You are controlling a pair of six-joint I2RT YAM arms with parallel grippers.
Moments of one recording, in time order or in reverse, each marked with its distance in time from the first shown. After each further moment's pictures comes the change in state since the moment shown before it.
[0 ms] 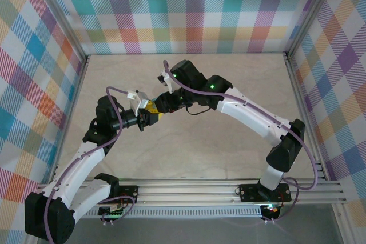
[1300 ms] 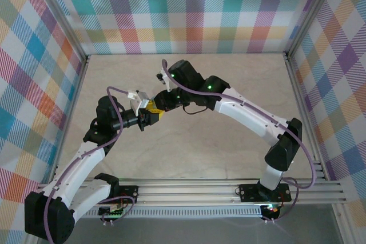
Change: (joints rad) left arm -0.007 0.003 0.000 0.004 -0.014 0.004; right arm 0.002 0.007 -0.013 0.070 0.058 0.042
